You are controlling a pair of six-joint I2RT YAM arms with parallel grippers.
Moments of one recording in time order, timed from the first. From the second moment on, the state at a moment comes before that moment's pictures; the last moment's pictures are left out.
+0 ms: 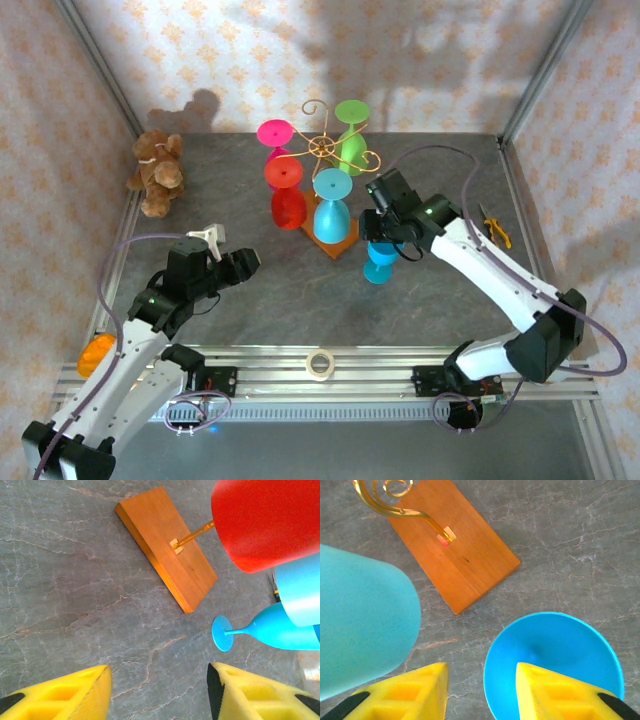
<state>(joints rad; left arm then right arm) -0.31 0.69 0.59 -0.51 0.20 -0.73 0.65 1.36 1.34 -0.96 0.12 0.56</state>
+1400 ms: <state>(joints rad) -0.31 0.74 0.84 -0.55 0.21 -0.70 0.55 1.23 1.36 -0.46 -0.26 1.00</state>
